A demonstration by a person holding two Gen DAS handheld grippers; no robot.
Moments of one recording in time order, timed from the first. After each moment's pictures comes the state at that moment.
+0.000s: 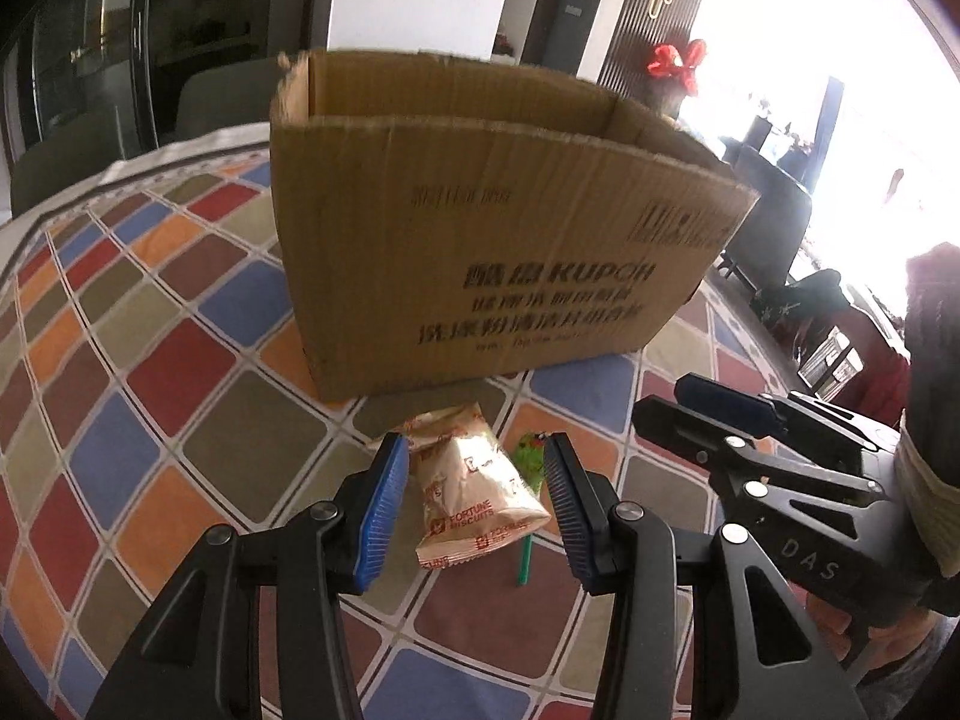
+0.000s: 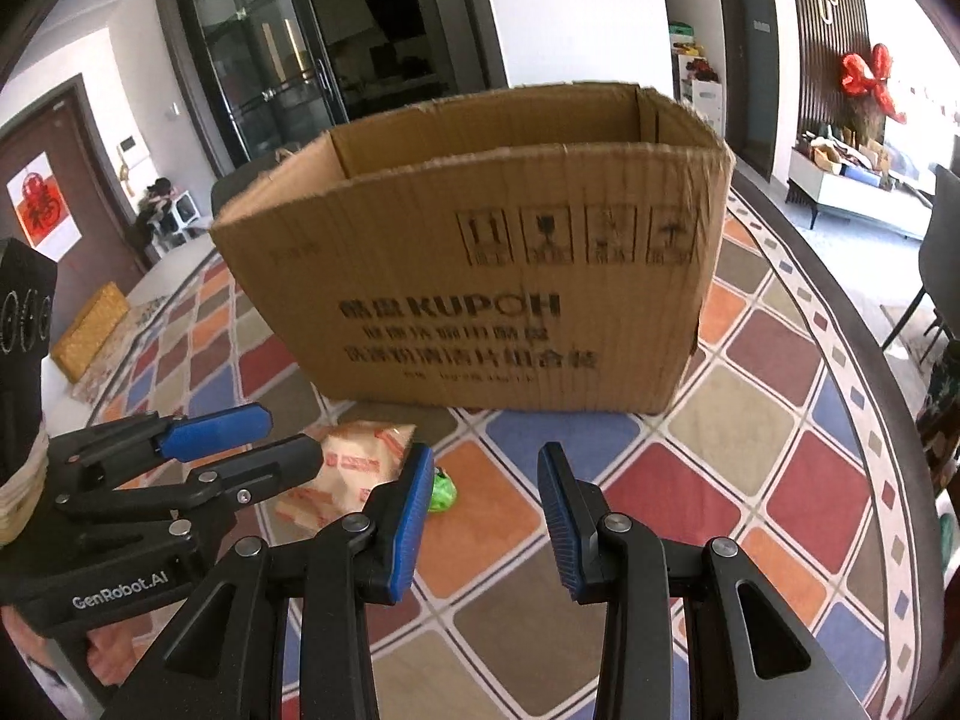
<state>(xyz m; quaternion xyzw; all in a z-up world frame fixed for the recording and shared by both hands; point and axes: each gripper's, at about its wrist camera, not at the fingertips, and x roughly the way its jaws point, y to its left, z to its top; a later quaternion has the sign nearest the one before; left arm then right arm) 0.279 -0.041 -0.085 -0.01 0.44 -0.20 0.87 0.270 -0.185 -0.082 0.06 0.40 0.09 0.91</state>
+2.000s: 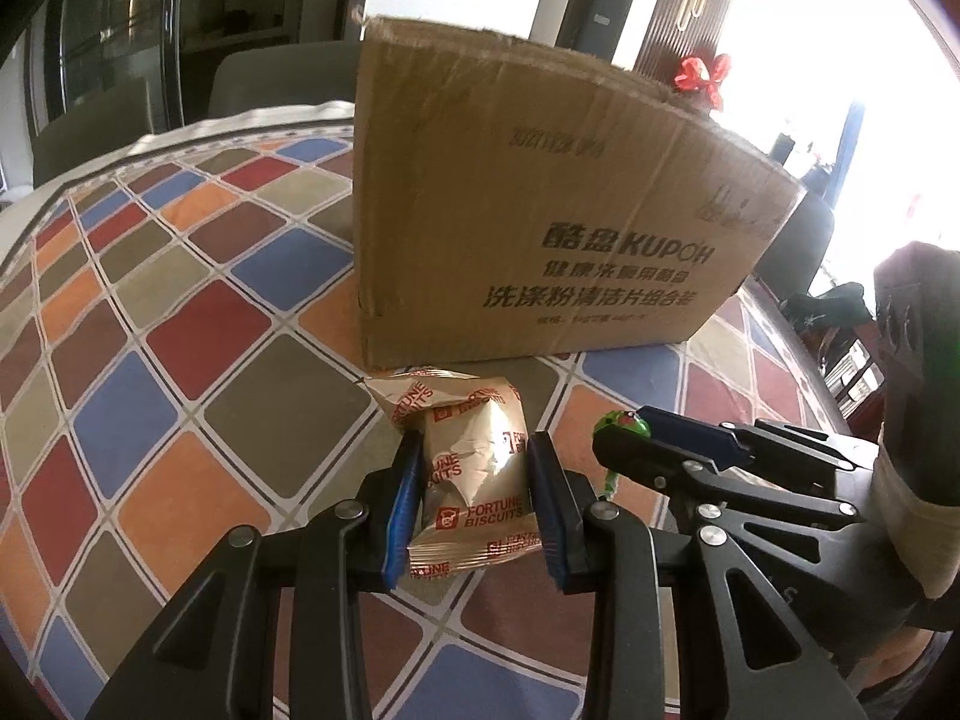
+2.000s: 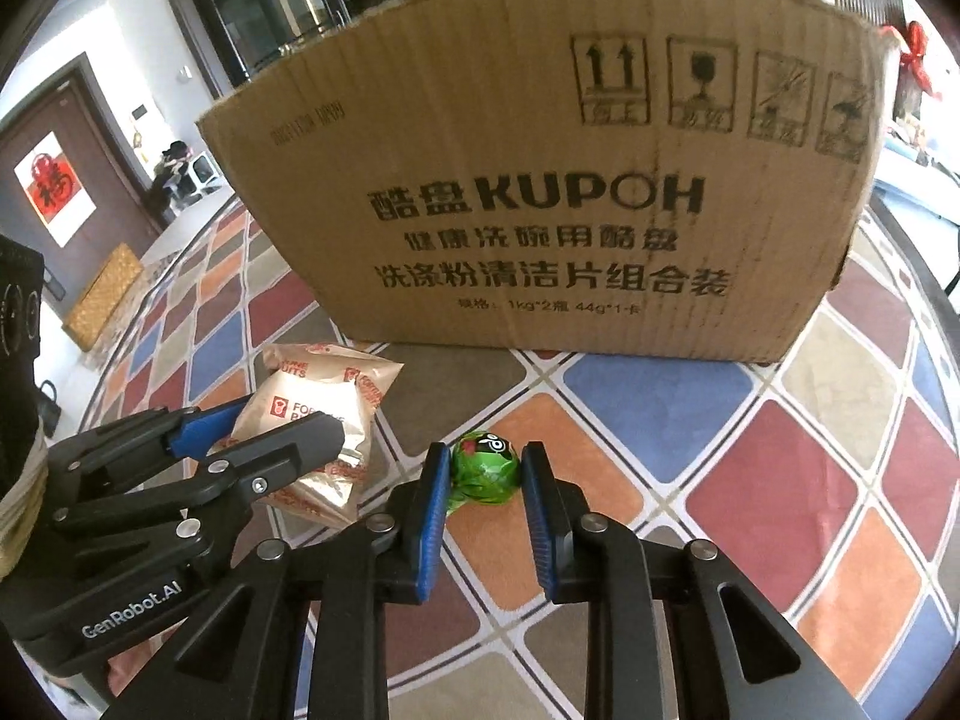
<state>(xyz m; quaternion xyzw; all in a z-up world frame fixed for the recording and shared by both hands) 0.275 -0.018 -0.102 -0.03 0.44 -0.18 0.88 0.297 -0.138 -0.126 0.07 0.45 0.13 0.88</state>
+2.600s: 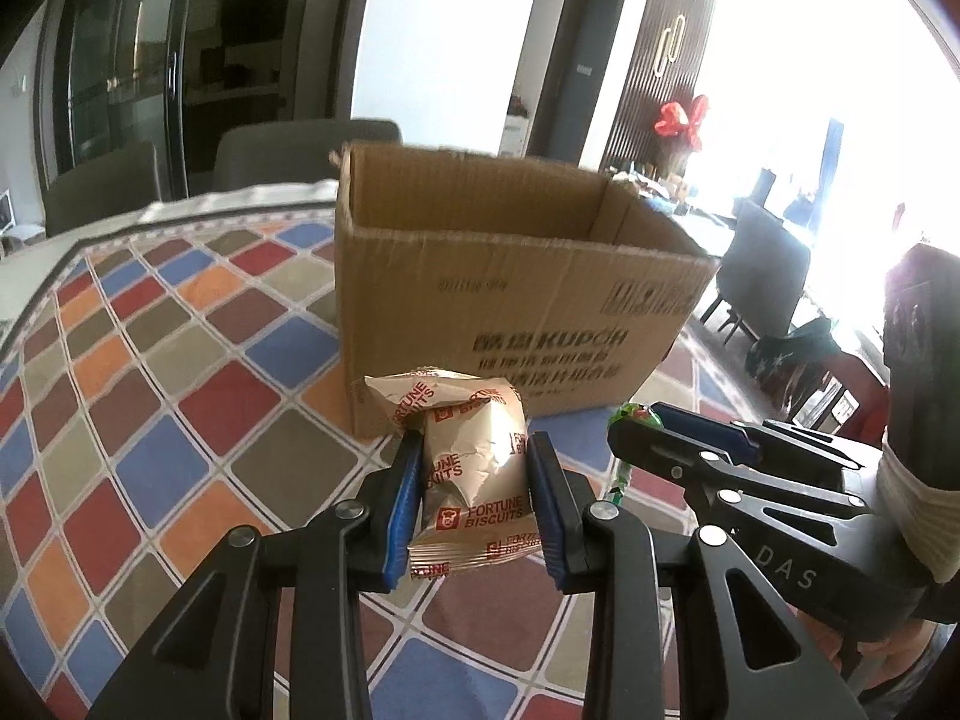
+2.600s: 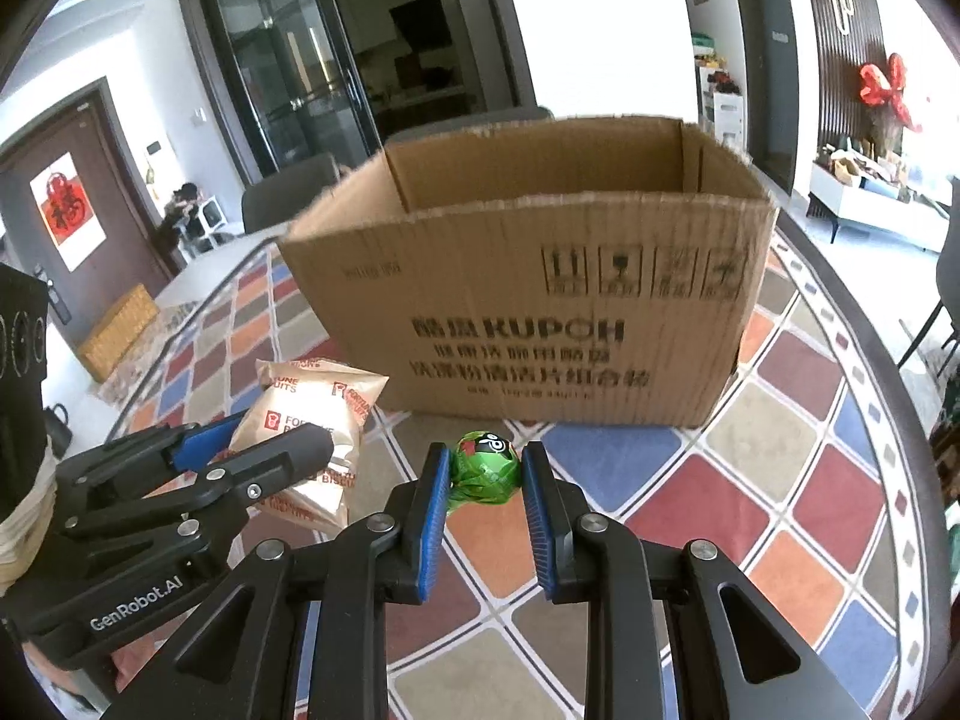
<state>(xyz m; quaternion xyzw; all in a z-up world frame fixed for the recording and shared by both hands) 0.246 -0.024 -0.041 -0.03 0.37 -0.18 0.91 0.263 -0.154 -0.064 0.07 0.38 0.12 0.91</state>
